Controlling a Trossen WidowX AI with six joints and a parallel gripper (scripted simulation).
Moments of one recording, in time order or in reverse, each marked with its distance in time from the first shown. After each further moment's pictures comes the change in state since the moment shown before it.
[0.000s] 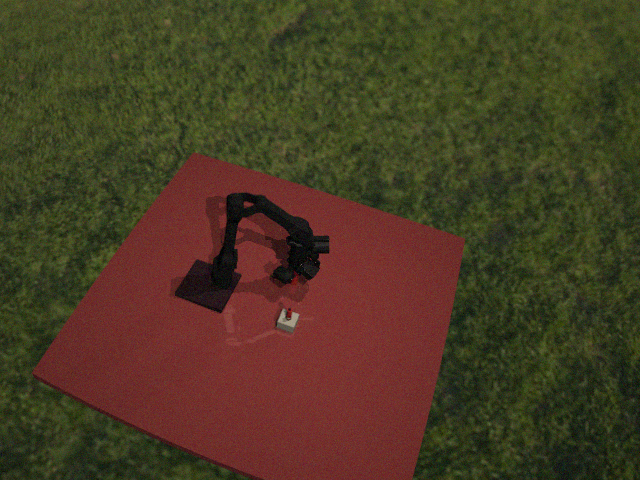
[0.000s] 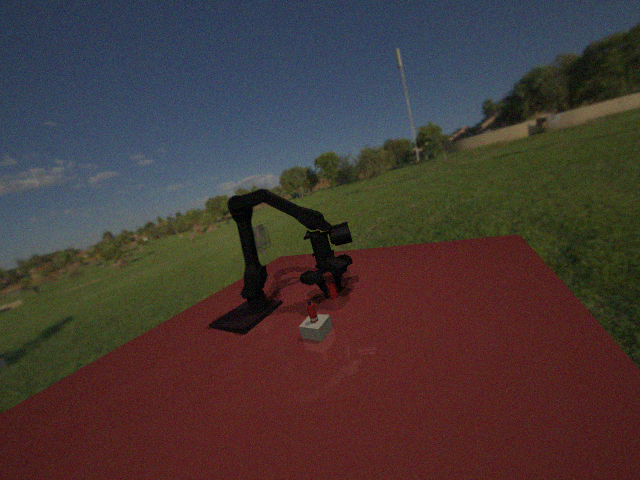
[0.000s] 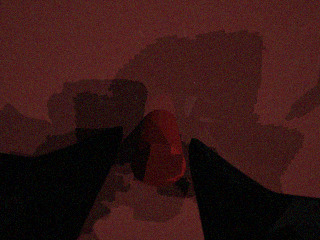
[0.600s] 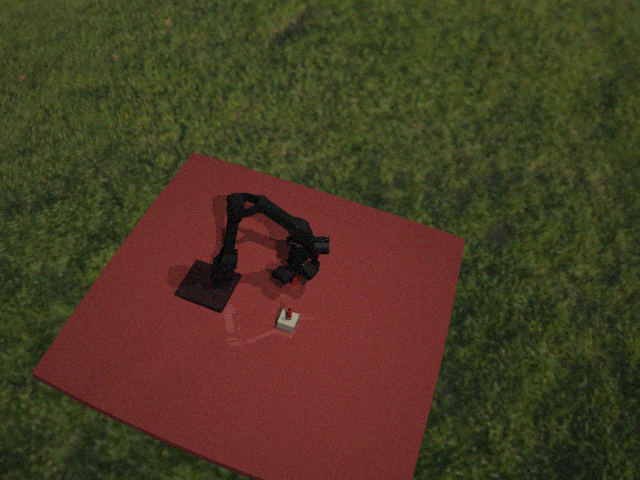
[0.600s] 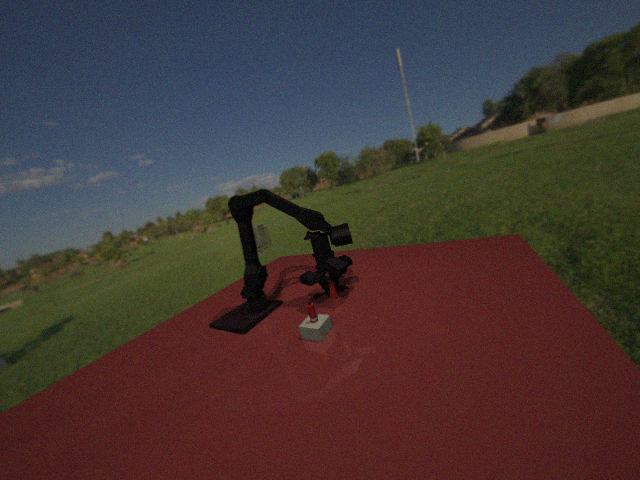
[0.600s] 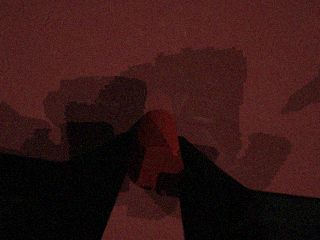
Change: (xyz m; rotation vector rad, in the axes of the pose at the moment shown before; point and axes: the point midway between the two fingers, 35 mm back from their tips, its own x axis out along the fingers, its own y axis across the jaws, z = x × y) arm 0.002 -0.001 -0.001 0.001 0.008 -0.009
